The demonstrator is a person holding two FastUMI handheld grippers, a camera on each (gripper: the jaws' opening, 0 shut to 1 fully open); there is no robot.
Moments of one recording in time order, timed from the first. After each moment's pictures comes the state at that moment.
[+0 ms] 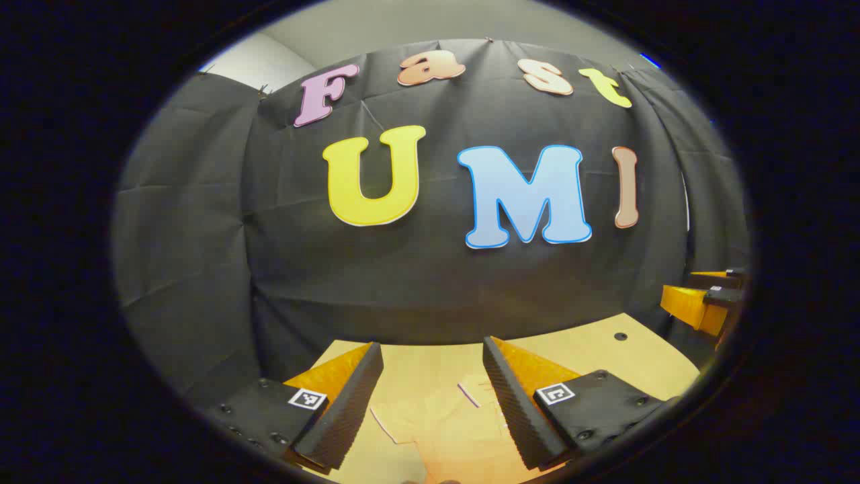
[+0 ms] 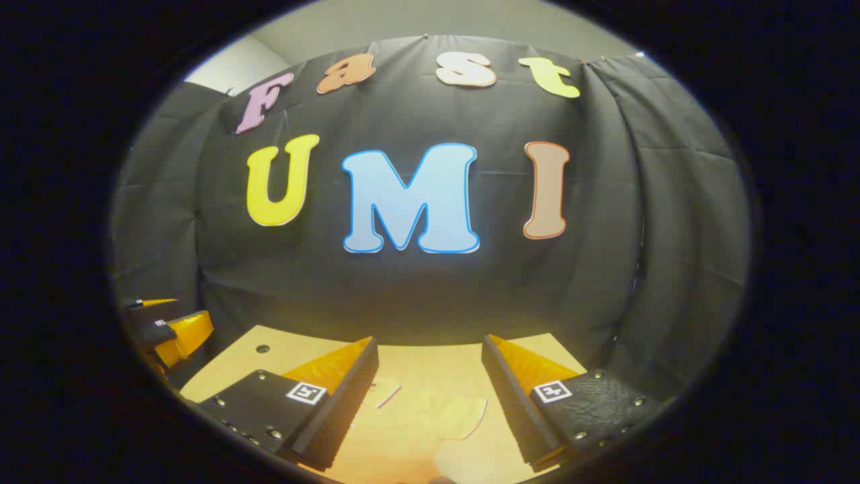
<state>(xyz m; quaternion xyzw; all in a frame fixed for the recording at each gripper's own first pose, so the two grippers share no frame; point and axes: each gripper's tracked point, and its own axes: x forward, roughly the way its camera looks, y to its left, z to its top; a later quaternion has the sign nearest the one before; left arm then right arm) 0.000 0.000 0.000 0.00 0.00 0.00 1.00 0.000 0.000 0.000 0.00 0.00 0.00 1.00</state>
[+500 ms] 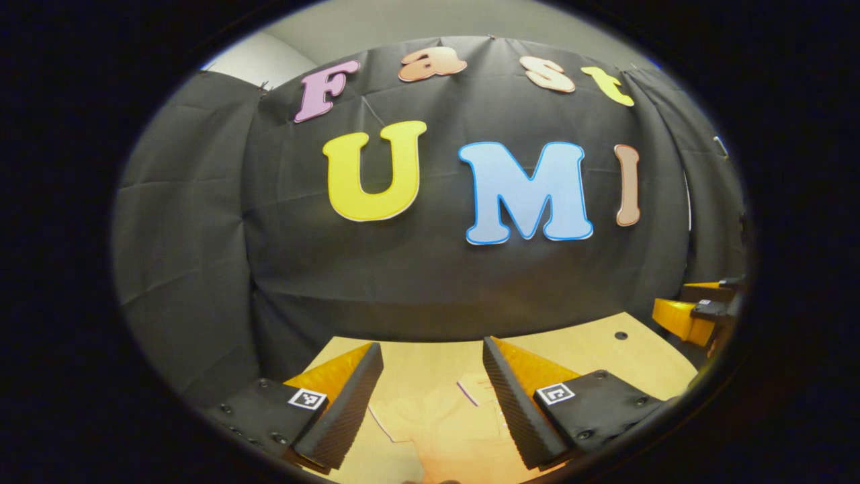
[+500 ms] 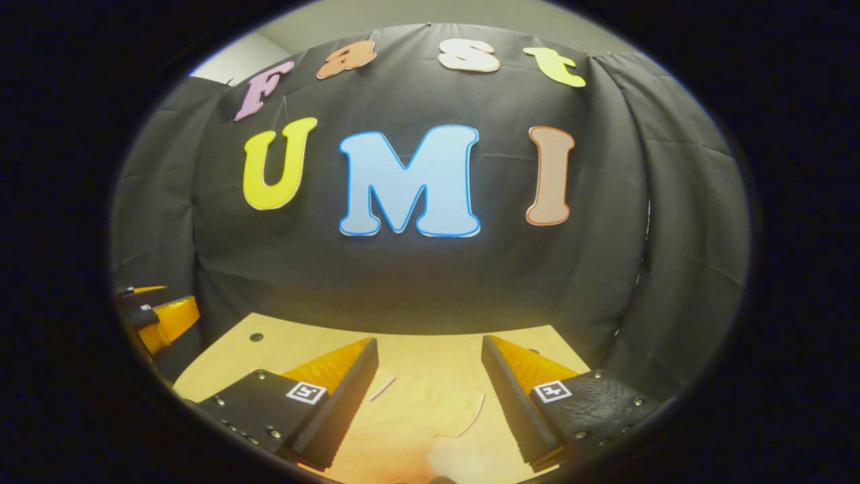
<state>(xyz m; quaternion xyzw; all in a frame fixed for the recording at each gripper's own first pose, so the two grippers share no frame) 0.003 -0.002 -0.003 0.00 0.01 0.00 1.00 0.020 -0.008 -0.026 -0.01 0.04 0.00 1.00</state>
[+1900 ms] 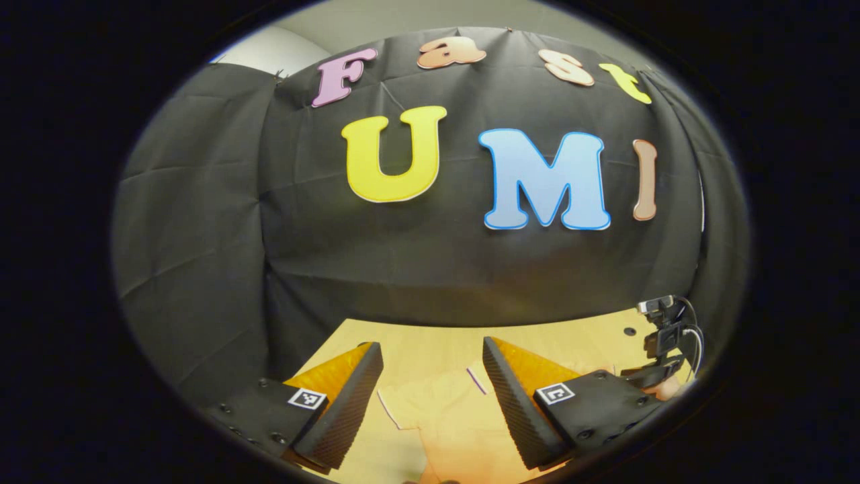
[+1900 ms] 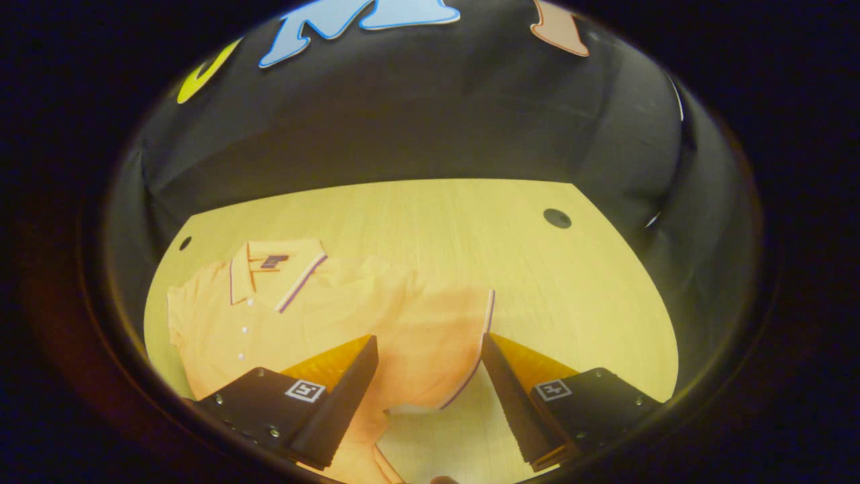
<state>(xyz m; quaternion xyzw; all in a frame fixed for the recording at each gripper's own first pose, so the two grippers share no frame) -0.003 0.017 -0.029 -0.02 0.04 0.04 1.00 0.149 -0.065 -0.291 0.02 0.33 -0.02 0.95</state>
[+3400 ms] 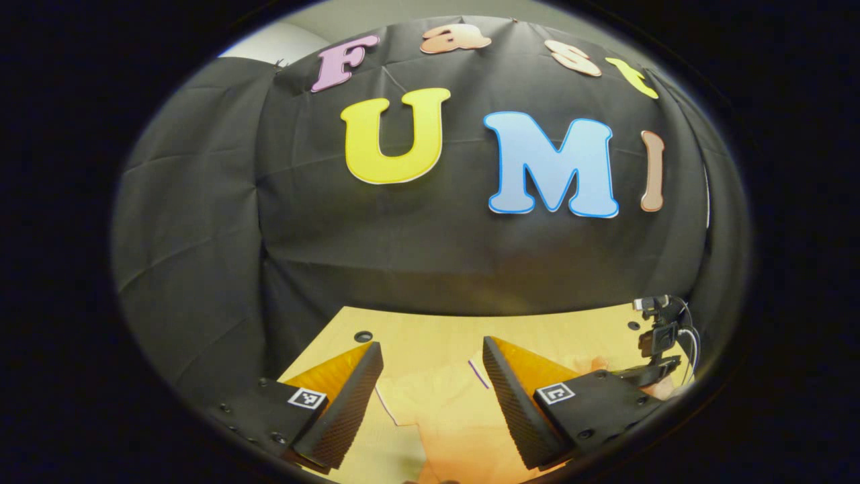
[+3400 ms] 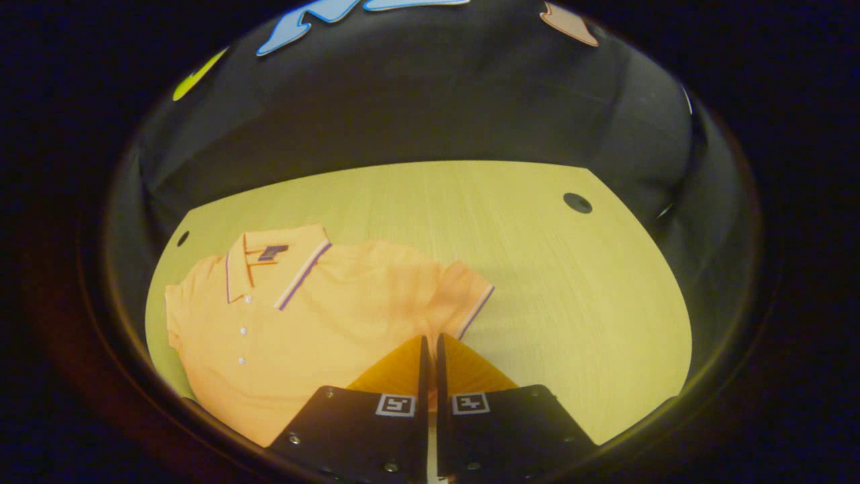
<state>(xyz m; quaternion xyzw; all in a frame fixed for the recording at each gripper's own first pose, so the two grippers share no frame) 0.021 0.019 -0.051 -0.03 0.07 0.04 1.00 0.167 -0.030 -0.282 0.02 0.33 0.00 0.95</state>
